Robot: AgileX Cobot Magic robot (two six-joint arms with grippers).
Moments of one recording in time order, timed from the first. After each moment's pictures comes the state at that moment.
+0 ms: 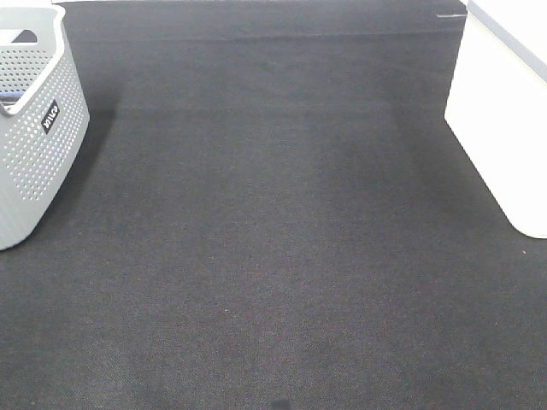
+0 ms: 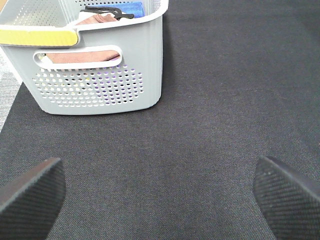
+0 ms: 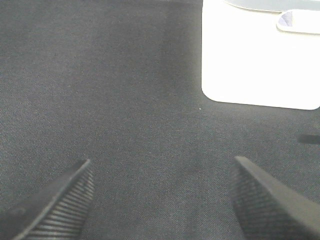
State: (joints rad) left arm 0.01 0.00 -0.50 -0.03 1.05 0.03; right arm 0.14 0.02 -0.50 0.04 1.07 -0.05
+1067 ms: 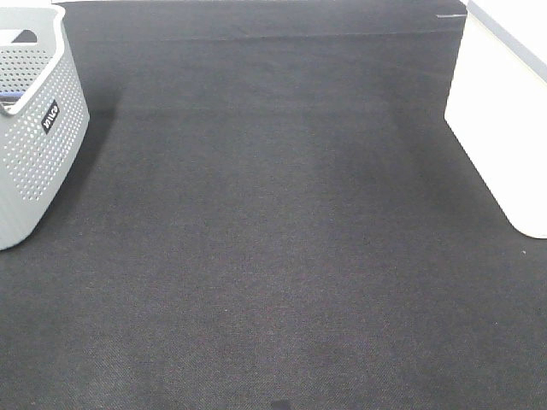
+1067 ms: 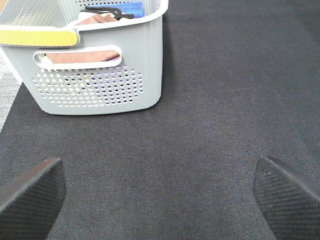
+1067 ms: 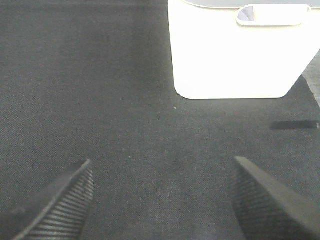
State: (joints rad) left arm 0.01 0.00 -0.50 -0.03 1.05 0.03; right arm 0.00 0.00 -0.50 0.05 1.07 -0.05
